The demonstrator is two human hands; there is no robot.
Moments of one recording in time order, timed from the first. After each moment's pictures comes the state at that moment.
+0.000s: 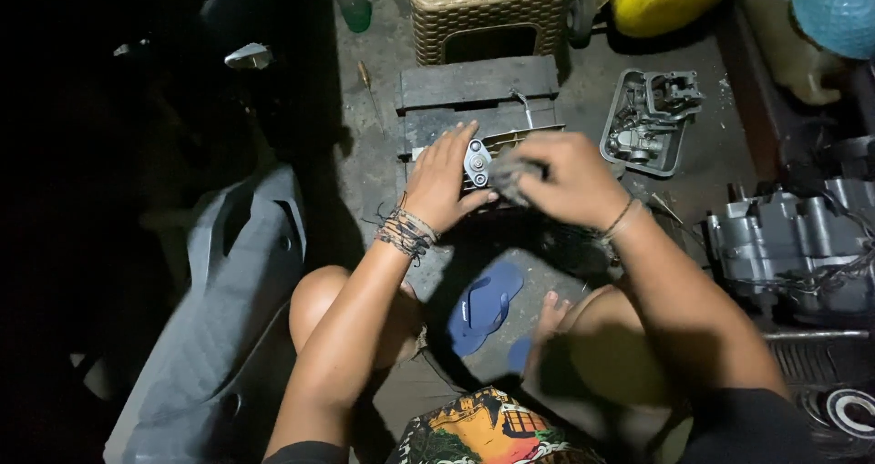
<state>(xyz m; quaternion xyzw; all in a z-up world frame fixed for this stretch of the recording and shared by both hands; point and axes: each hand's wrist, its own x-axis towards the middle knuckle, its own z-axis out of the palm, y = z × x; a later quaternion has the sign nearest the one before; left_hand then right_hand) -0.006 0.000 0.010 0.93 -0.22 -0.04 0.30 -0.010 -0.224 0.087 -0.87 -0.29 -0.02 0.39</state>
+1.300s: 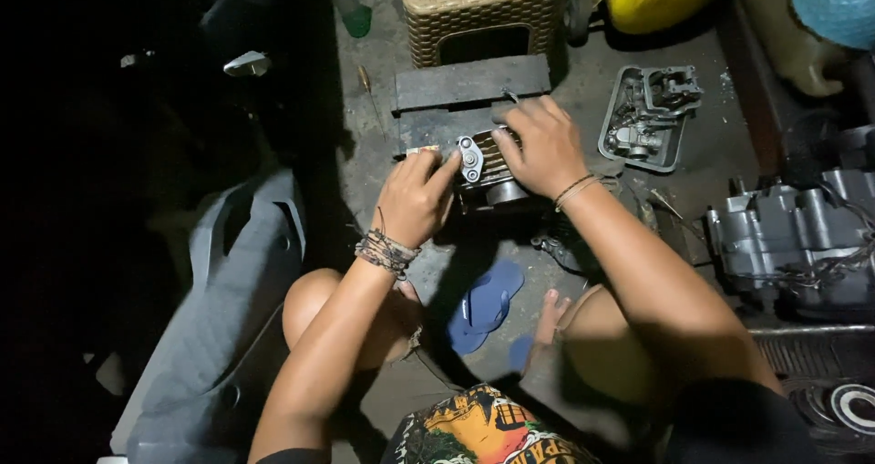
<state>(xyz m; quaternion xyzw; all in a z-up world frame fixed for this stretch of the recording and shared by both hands) -0.019 0.023 0.003 0.87 -0.34 0.32 0.15 0.037 -0.231 0.001 -0.91 -0.27 -0.24 0.19</state>
